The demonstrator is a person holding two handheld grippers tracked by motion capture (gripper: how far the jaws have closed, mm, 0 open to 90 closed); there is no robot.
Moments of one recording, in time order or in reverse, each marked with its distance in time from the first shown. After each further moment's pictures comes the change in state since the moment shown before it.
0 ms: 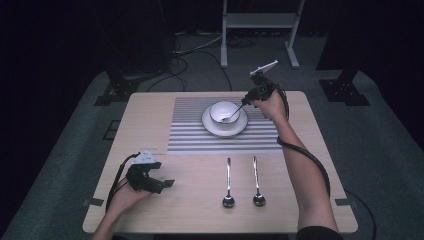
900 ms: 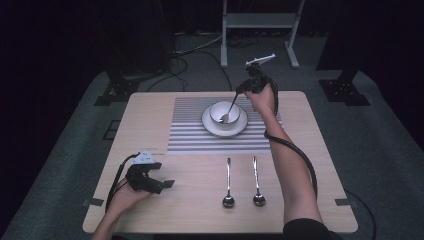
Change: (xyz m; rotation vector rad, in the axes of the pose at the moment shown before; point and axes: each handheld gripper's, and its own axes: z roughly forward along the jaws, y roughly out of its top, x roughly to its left) left arm 0.000 -0.001 -0.001 -0.001 -0.017 -0.002; right arm 0.017 0.023 0.000 -0.157 0.034 0.039
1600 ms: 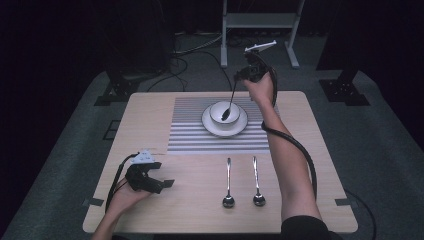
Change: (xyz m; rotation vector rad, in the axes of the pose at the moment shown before) left arm 0.000 0.002 0.000 -0.006 -0.002 -0.002; right arm 0.021 0.027 -0.026 -0.086 0.014 -0.002
